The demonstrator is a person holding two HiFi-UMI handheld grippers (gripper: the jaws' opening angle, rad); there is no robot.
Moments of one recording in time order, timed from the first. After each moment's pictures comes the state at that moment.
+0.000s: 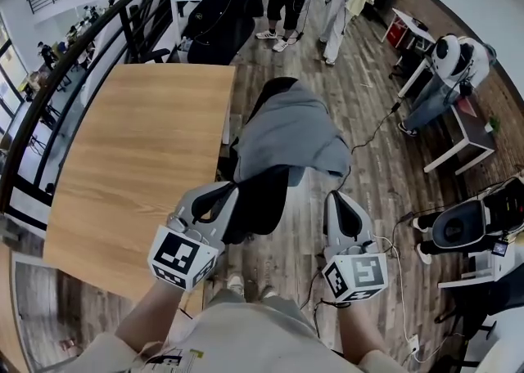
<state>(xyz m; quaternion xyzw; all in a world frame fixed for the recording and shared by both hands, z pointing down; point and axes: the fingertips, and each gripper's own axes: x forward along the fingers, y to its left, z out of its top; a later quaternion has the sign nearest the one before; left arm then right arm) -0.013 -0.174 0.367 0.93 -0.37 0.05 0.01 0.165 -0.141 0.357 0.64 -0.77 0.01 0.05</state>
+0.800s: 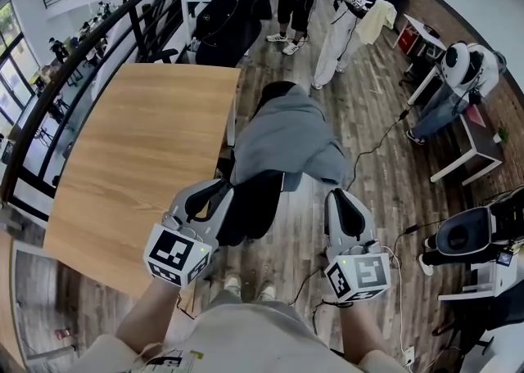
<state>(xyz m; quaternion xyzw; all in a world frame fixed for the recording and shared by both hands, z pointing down) 0.009 -0.189 0.374 0.91 -0.40 0.06 0.01 0.207 -0.158 0.360 0.61 -0.79 0.01 0.04</state>
